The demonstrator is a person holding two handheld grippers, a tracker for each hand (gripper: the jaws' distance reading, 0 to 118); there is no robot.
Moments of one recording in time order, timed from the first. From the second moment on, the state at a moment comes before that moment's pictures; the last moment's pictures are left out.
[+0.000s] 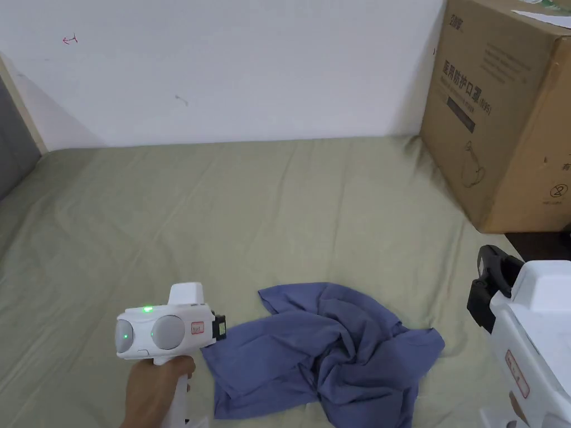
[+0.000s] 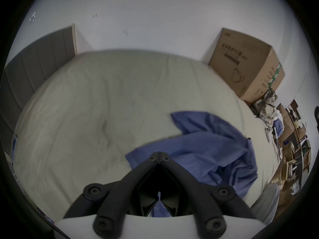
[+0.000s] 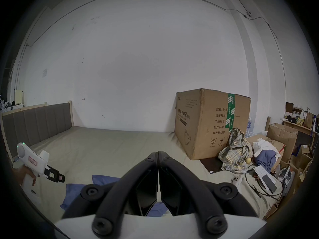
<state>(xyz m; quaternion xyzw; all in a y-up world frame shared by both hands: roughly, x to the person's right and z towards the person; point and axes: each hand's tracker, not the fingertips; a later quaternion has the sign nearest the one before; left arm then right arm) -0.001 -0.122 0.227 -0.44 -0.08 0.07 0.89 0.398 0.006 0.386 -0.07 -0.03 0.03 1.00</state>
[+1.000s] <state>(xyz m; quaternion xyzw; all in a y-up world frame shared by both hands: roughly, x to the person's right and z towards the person) 0.002 -0.141 0.203 -0.42 -0.07 0.01 0.91 0.448 -0.169 0.216 -0.43 -0.03 -0.04 0.90</state>
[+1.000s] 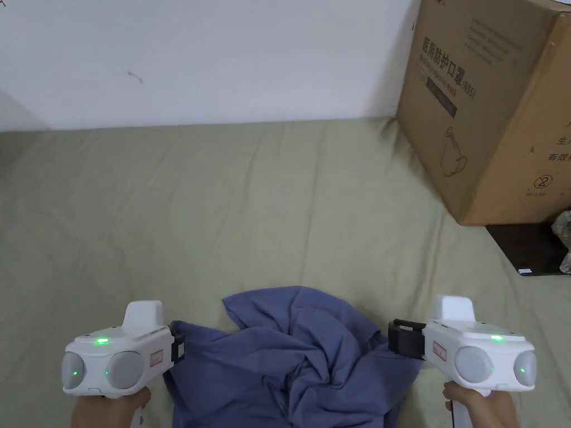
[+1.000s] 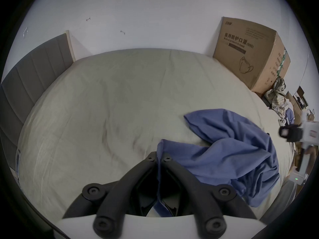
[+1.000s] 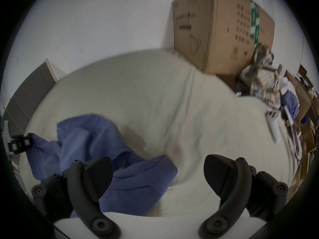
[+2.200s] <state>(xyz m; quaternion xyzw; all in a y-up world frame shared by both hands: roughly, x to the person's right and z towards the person) -0.110 0.138 0.139 -0.21 0.01 0.06 0.98 0.460 0.130 0.157 -0.14 -0.01 0.03 0.99</state>
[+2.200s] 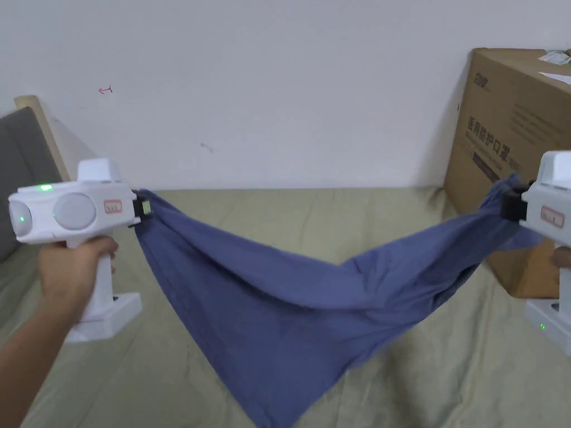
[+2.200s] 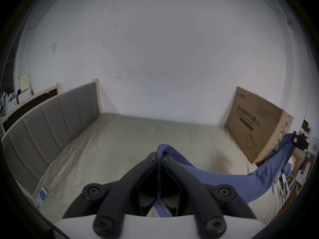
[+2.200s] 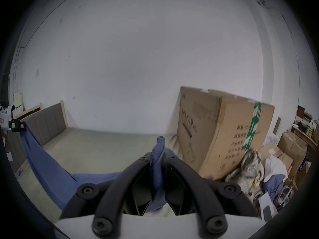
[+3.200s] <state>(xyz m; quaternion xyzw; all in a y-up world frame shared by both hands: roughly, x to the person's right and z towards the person) -0.178 -0.006 0.156 -0.26 0.08 0.11 0.96 0.461 -0.028 0.143 -0.23 0.00 -0.06 0.97</state>
